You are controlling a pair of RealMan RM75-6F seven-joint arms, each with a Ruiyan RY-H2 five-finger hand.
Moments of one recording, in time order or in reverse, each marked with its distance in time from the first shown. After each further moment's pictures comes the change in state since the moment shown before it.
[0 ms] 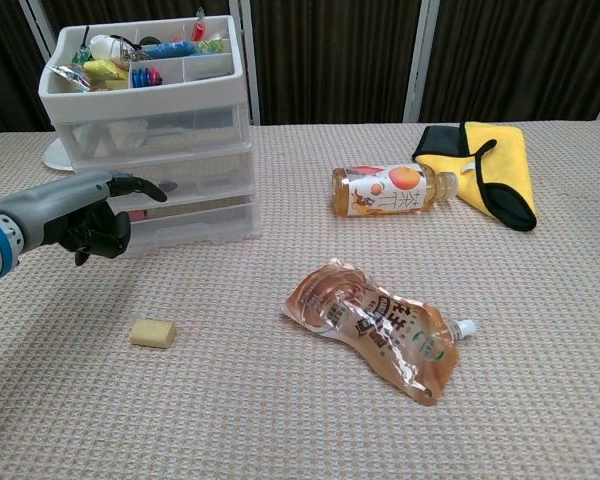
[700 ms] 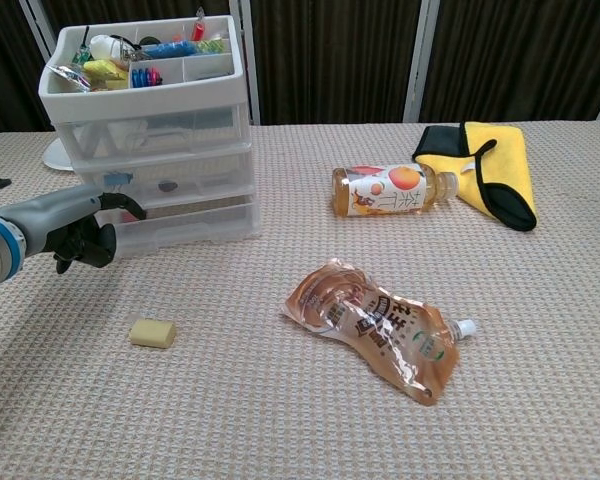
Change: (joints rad) left arm -0.019 -0.043 -0.051 0.048 -0.186 0.014 0.175; right arm 0.000 0.004 -0.001 -0.003 0.006 -0.008 0.010
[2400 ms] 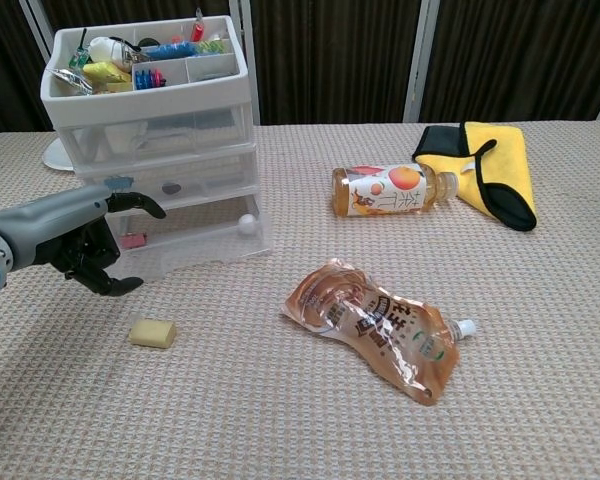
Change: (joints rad) left arm 0.068 0.041 0.075 -0.100 0.243 0.011 -0.056; right arm -0.003 0.000 0.002 0.000 0.004 0.003 -0.001
